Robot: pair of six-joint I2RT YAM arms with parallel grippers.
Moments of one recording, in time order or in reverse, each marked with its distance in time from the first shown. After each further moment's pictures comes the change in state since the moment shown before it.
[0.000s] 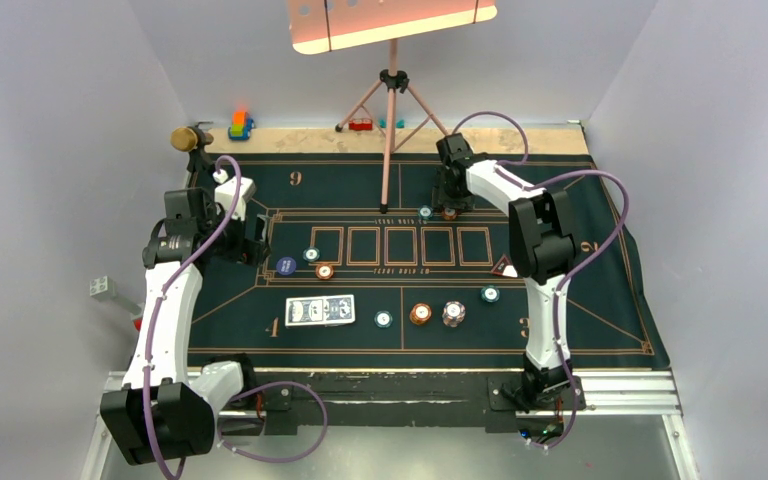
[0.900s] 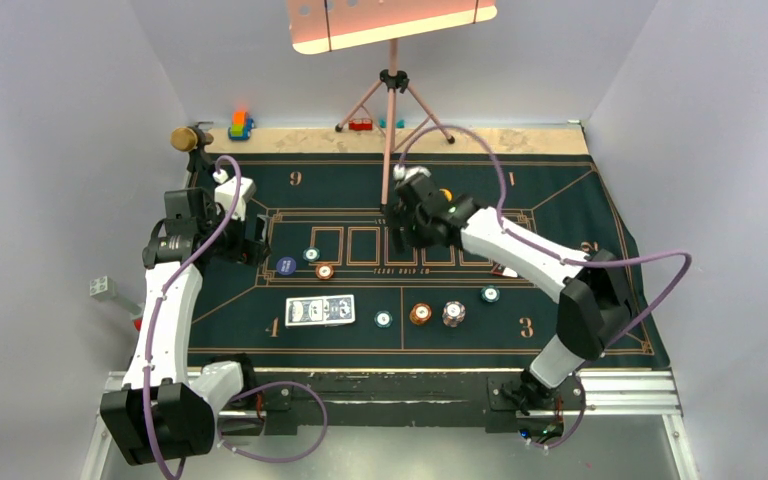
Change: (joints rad) left arm 0.000 0.000 0.000 0.000 0.000 0.000; right arm 0.356 -0.537 -0.301 -0.035 0.057 -0.025
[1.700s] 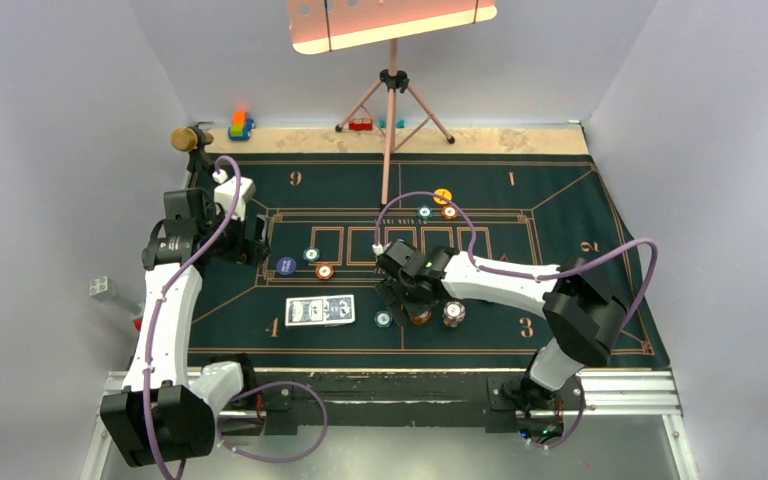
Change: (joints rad) left arm 0.000 -0.009 0.000 0.000 0.000 0.000; right arm 0.288 -0.017 -0.327 -0.024 -0.093 0.005
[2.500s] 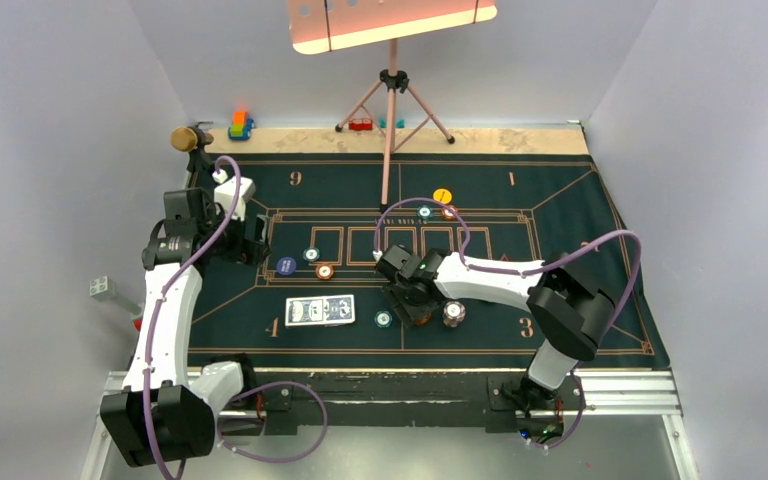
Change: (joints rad) left arm 0.000 0.000 0.000 0.000 0.000 0.000; right arm 0.000 0.063 -0.017 -0.001 0.018 -0.016
